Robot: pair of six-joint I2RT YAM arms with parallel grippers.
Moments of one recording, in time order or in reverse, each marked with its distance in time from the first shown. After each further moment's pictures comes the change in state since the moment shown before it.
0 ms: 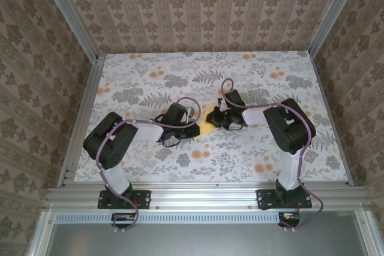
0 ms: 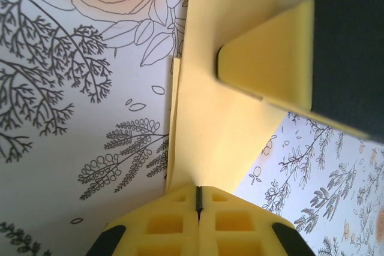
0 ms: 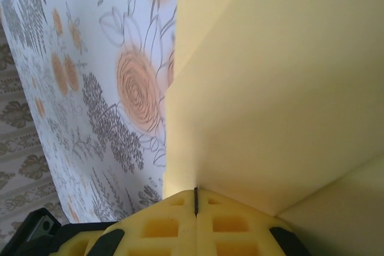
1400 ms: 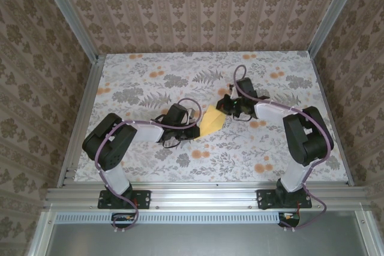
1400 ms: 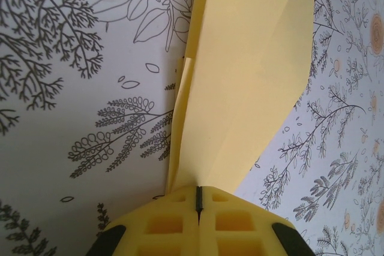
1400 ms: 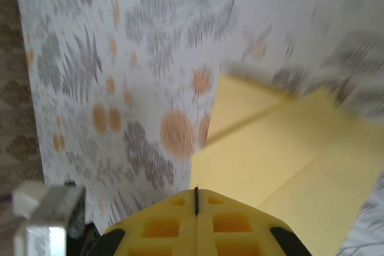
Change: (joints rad) left arm -0.013 -0.014 0.000 -0.037 -0.003 -0.001; right arm -0.051 -0.186 0.040 -0.195 0.103 -0.089
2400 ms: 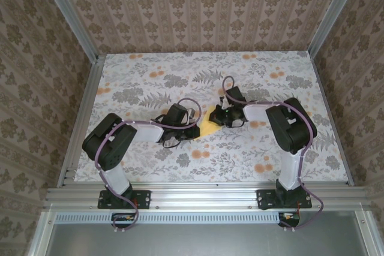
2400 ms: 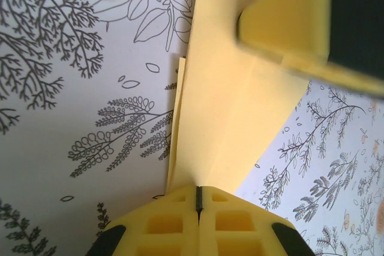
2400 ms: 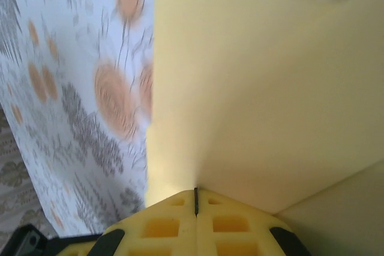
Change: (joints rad) left arm -0.002 -0.002 0.000 0.003 -0.002 -0.003; right arm 0.010 0.183 0.034 0.019 -0.065 0.014
